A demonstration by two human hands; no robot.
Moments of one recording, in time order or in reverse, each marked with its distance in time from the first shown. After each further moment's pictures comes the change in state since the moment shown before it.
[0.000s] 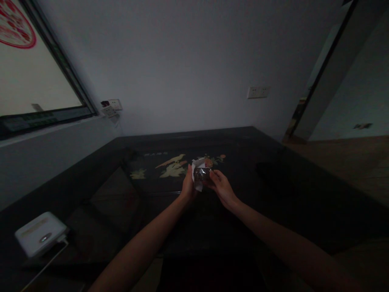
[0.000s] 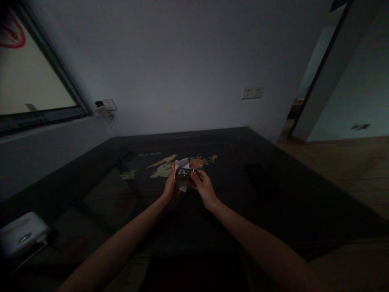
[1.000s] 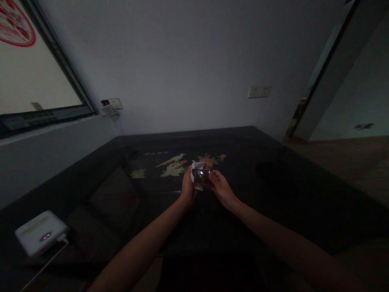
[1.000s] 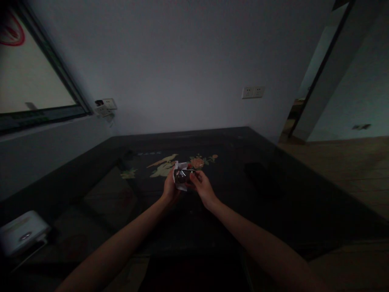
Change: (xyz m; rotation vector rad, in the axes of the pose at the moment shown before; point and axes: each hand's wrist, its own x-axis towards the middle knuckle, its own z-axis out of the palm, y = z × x) left_hand -0.005 0.004 0.004 -0.066 0.113 0.034; right_hand -0.003 -0.001 0.002 -0.007 -0.069 0.011
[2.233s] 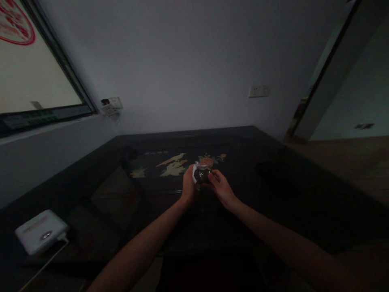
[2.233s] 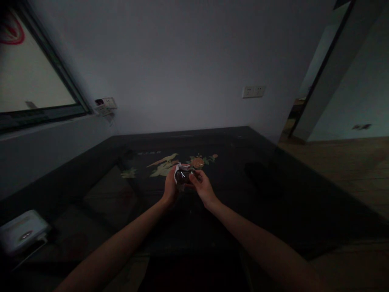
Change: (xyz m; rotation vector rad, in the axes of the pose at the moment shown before) left_hand -0.004 0.004 -0.003 0.281 -0.001 0.160; right_hand 0.002 0.005 -0.003 -0.066 0.036 -0.021
